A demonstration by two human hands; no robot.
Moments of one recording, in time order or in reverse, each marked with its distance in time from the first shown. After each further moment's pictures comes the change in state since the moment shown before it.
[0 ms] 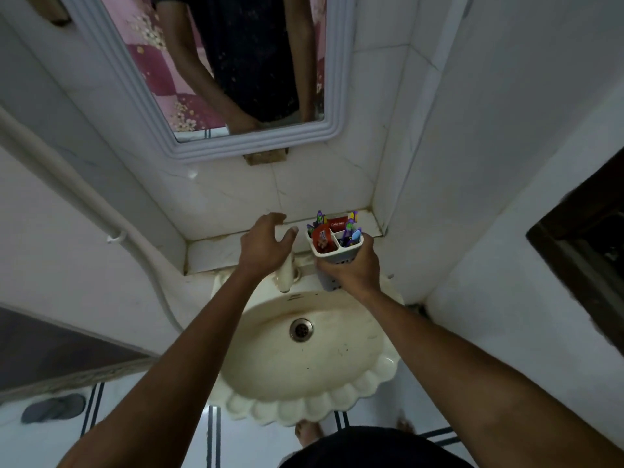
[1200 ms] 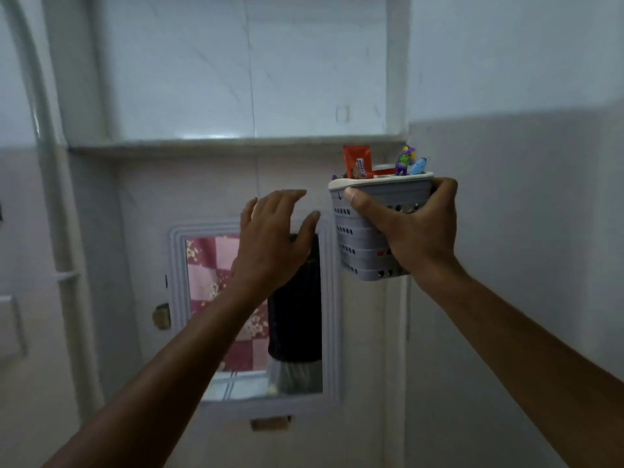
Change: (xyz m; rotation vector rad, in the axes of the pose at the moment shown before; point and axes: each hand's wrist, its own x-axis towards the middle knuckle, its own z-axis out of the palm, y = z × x) left_hand 0.082 0.351 -0.317 0.239 0.941 0.747; right_hand -0.002 -0.490 -0.280 0.404 0.462 -0.967
